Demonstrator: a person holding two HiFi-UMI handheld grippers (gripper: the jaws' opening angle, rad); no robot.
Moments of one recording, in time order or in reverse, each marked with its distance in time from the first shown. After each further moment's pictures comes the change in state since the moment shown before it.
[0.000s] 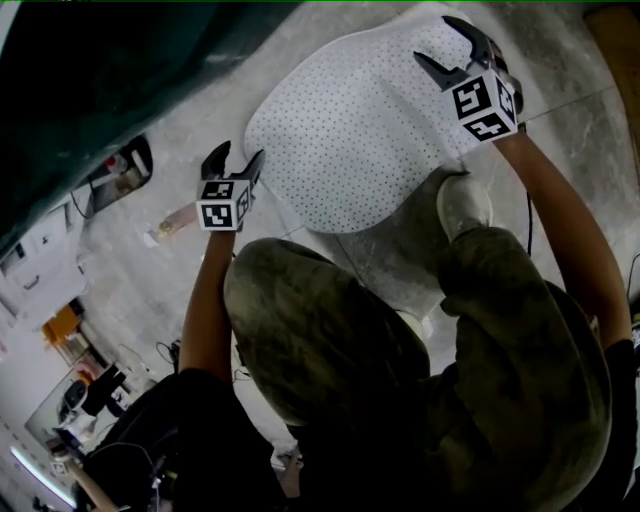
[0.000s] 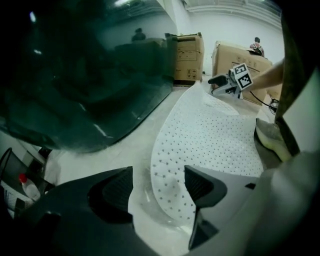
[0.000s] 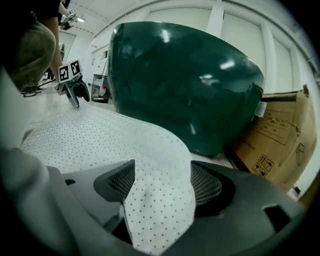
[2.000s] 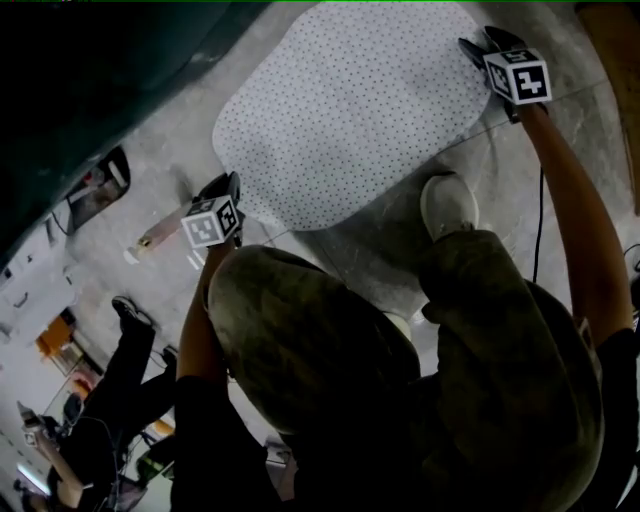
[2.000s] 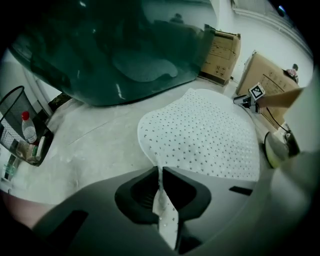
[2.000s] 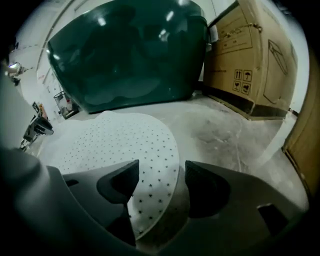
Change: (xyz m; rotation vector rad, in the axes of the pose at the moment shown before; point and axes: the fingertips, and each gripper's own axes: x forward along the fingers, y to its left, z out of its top) left arm 0.017 -0.012 -0.080 -0.341 0.156 0.021; right arm 0.008 -0.068 -0.168 0.535 0.267 0.037
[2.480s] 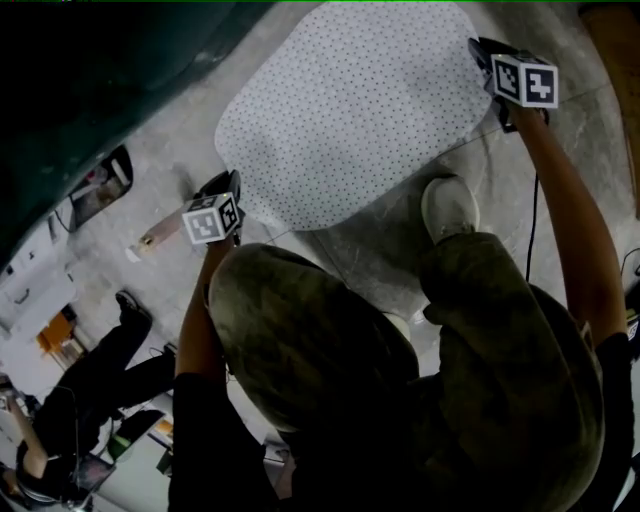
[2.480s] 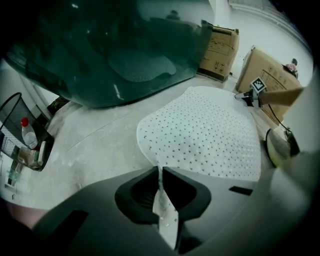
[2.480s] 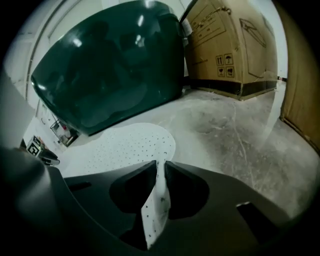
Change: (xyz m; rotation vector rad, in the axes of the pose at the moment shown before) left arm 0.003 0.000 0.002 0.036 0.028 0.014; right arm -0.012 0.004 -0.001 0.262 -0.029 0.031
